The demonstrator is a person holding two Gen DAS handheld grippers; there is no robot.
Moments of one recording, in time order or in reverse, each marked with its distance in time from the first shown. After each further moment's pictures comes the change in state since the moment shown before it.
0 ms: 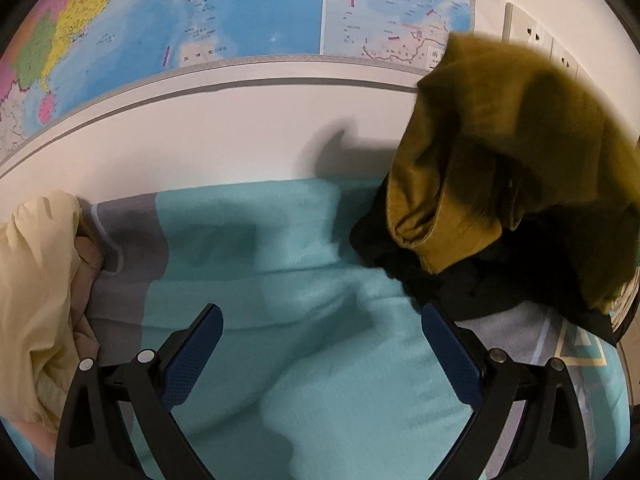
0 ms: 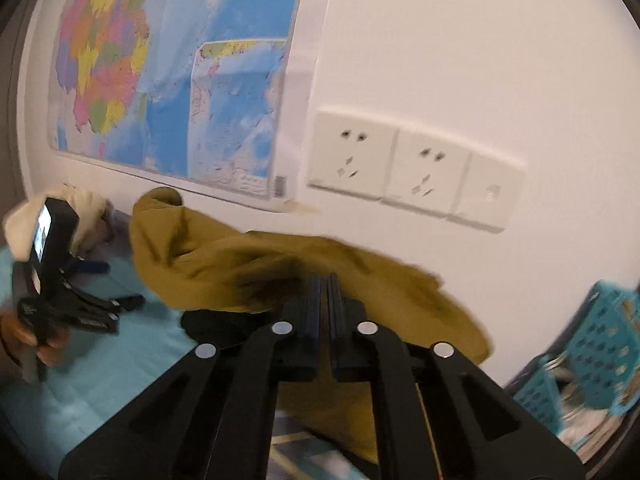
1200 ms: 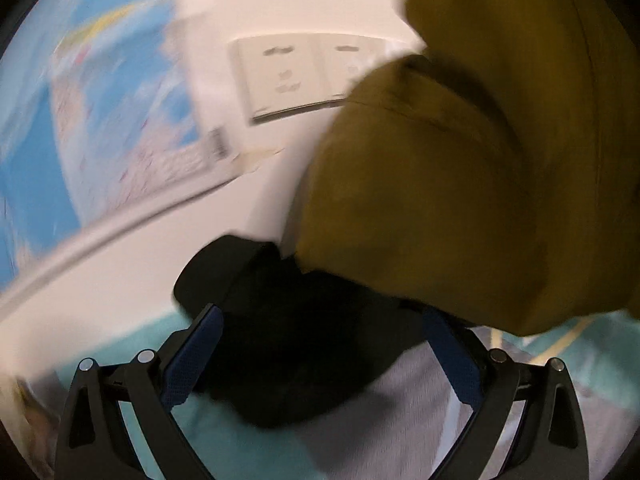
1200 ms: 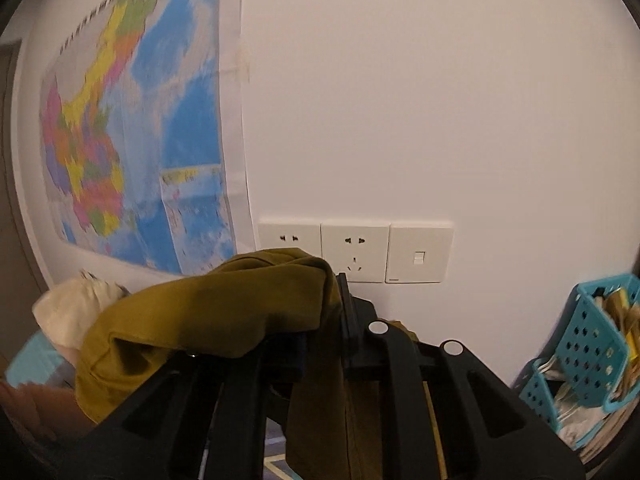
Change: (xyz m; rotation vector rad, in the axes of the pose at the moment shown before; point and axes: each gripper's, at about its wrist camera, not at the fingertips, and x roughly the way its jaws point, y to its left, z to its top) left arm -0.012 -0.151 -0.021 0.506 -0.357 -0.158; right arm -0.080 -0.113 0.067 0.293 -0.141 0.081
